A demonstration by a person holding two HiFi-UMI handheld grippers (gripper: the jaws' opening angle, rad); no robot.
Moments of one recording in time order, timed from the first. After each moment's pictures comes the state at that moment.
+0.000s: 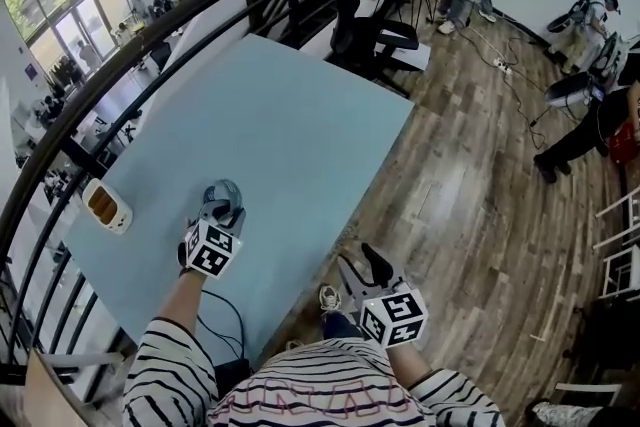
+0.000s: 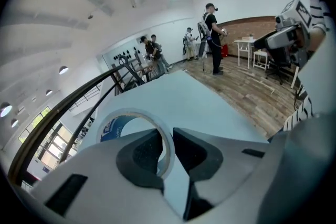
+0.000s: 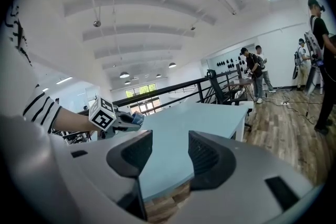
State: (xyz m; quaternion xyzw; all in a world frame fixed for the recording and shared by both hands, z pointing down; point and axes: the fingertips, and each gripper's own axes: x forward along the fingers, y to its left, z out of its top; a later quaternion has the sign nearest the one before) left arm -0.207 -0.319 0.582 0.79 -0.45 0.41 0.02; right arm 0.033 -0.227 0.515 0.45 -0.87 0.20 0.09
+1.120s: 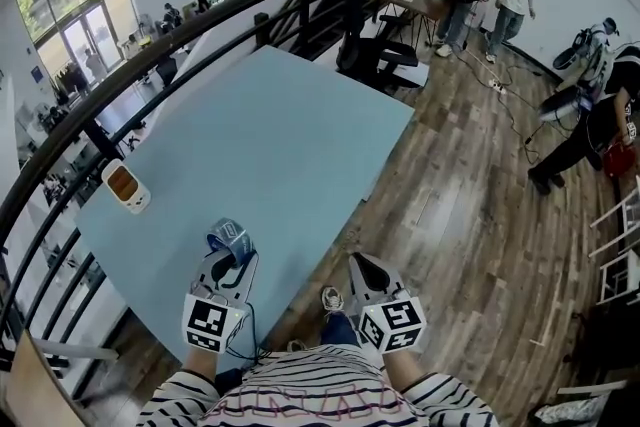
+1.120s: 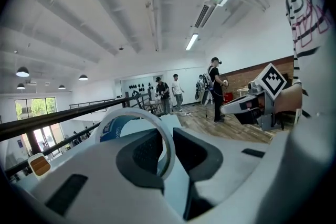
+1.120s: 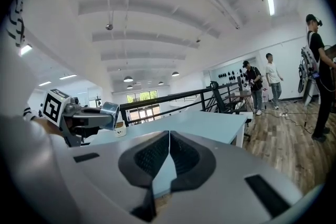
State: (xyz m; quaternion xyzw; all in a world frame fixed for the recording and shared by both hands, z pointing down) left arm -0.186 -0.108 0.465 0.84 -0.51 0.16 0.00; right arm 0.002 -0.125 0.493 0.46 -0.87 0.14 0.07
